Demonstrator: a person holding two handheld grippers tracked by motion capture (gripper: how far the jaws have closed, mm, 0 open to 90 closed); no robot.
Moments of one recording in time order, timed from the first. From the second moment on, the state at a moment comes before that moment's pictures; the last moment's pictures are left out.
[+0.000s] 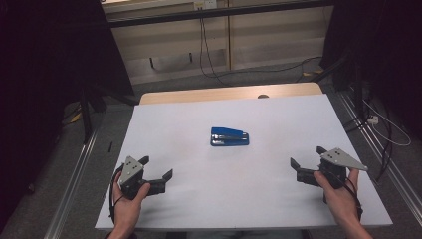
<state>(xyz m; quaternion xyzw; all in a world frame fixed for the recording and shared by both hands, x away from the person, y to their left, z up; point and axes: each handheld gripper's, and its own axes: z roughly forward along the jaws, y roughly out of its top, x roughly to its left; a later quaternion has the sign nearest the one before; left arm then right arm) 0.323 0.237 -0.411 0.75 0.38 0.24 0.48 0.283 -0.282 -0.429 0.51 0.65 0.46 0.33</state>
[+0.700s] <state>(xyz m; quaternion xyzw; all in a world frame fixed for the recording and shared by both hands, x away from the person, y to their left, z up) 0.315 0.235 -0.415 0.74 0.39 0.24 0.49 0.263 -0.285 -0.436 0.51 0.64 0.46 0.34</state>
